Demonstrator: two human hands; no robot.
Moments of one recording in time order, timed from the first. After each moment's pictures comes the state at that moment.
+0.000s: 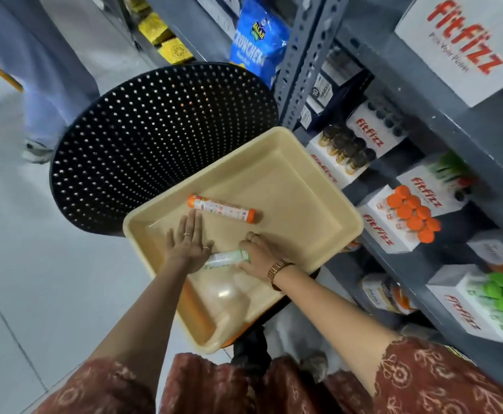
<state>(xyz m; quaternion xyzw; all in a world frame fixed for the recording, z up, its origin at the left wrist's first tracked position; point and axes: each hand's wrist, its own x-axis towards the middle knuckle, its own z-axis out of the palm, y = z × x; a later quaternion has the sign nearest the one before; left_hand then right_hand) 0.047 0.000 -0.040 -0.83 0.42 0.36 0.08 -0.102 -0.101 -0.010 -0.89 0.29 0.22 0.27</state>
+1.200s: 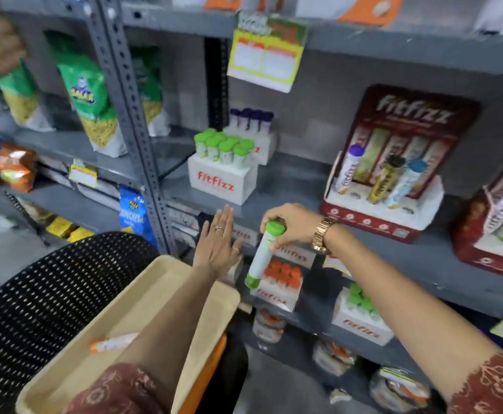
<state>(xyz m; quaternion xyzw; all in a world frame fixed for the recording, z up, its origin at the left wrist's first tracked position) -0.145 -0.203 0.185 -0.67 0.73 0.04 -0.16 -0.332 -0.231 0.302 -0.87 0.42 -0.03 0.24</state>
